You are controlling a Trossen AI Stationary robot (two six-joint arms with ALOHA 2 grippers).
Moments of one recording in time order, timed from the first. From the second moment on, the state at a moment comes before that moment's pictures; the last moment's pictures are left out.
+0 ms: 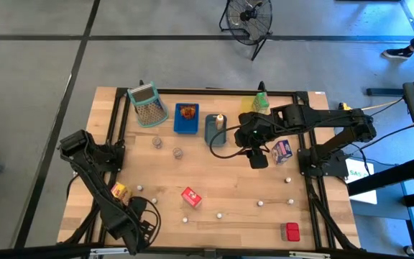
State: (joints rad) left arm -0.95 1.77 1.31 -1.08 0.09 -2.13; right arm 0.09 1.50 1.60 -1.11 -0.03 -0.13
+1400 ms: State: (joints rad) left arm -0.95 1.75 1.31 -1.10 0.09 -2.06; right arm 0.09 1.50 1.60 -1.09 -0.03 -0.13
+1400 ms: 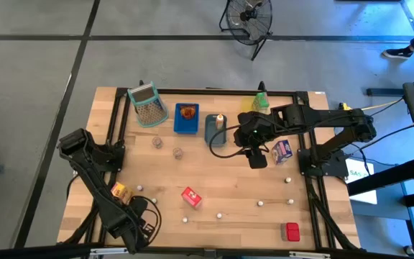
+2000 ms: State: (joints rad) left arm -0.87 1.75 1.52 -1.36 0.13 -1.95; right arm 0.11 1.50 1.60 -1.09 -0.03 -0.16
